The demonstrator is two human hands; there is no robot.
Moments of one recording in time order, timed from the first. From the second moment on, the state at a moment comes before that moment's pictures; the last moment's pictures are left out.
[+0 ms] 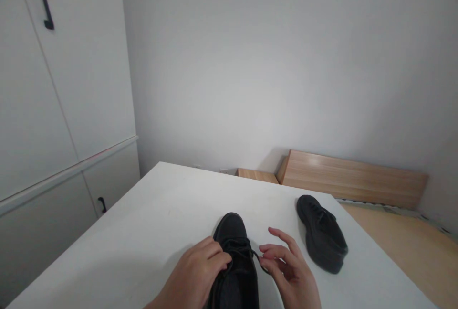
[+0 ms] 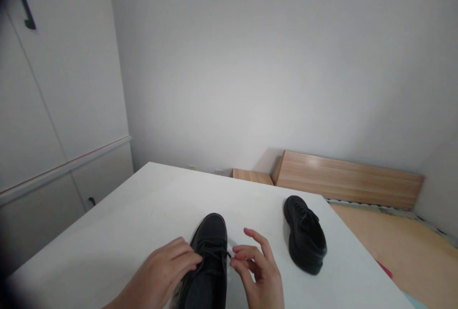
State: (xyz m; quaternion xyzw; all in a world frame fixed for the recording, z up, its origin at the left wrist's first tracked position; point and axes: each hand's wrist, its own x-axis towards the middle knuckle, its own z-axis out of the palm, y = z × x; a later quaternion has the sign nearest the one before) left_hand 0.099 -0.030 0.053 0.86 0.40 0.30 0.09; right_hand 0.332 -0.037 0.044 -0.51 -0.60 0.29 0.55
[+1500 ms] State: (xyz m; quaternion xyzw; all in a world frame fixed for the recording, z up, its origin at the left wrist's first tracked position) left_hand 0.112 -0.034 0.065 0.72 0.39 0.45 0.36; right_hand 0.337 -0.039 0.036 -0.50 -0.69 0.24 0.46
